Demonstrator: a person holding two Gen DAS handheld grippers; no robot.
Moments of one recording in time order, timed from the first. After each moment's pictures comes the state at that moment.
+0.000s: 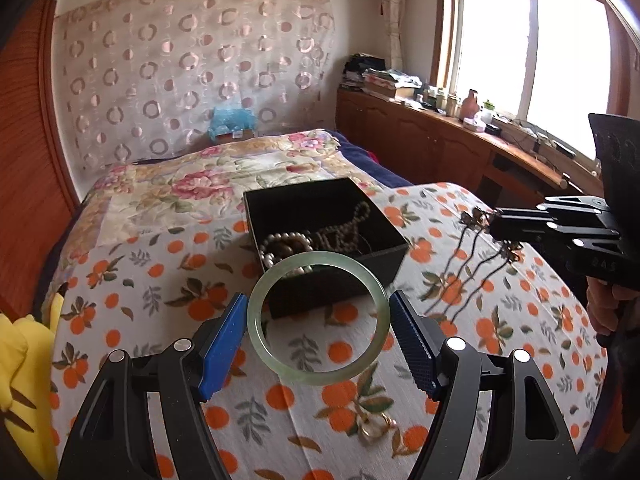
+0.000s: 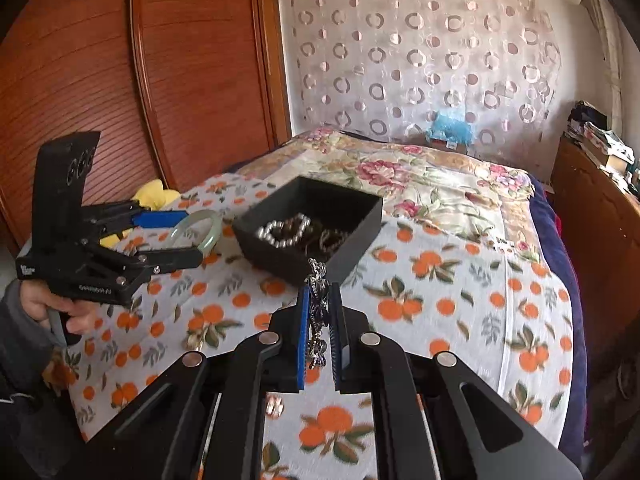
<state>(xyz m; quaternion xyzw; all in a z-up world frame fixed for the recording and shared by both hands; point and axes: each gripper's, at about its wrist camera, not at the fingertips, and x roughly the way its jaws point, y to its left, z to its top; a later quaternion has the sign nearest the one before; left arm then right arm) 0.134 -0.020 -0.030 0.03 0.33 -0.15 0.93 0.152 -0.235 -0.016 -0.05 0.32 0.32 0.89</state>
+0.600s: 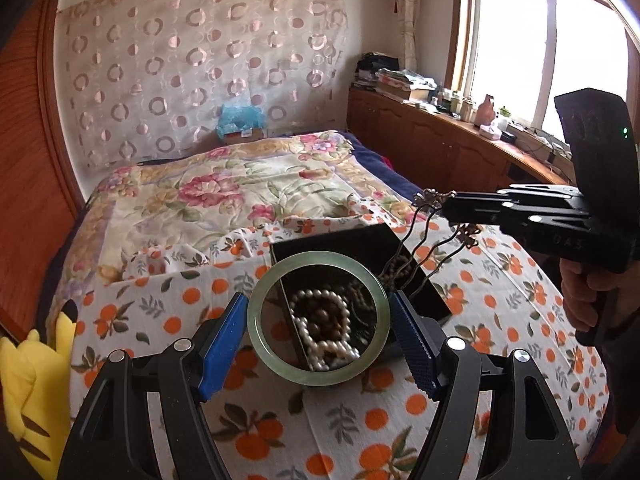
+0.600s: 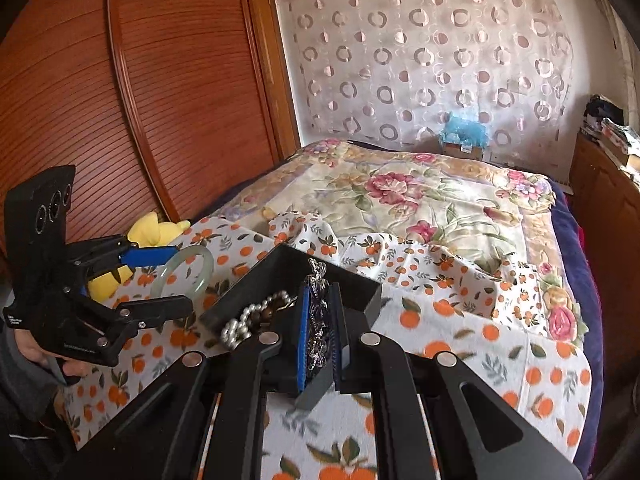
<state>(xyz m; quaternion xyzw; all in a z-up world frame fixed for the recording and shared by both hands) 0.203 -0.006 -0.006 0.02 0.35 -0.14 0.93 0.257 -0.200 0.001 -0.02 0.33 0.34 0.88</state>
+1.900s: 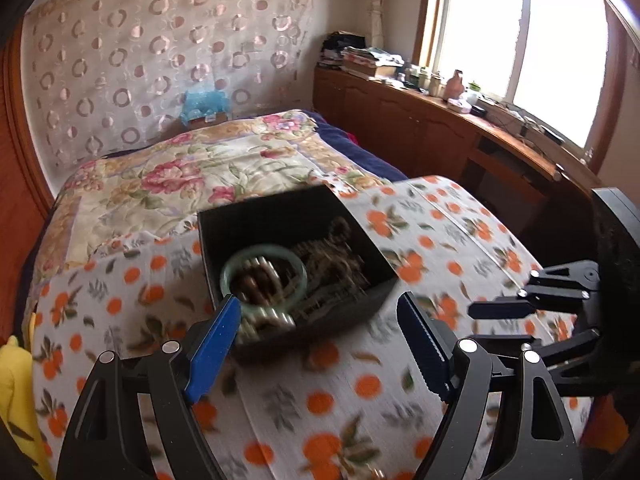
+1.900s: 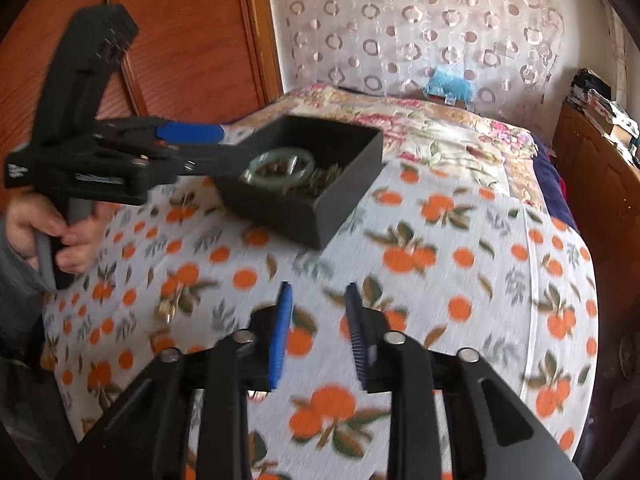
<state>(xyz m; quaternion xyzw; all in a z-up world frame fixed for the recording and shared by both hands) 0.179 -0.046 -0.032 0.04 0.37 -0.20 0.91 0.148 -0.221 -0.071 -0.07 0.40 0.30 0.86</state>
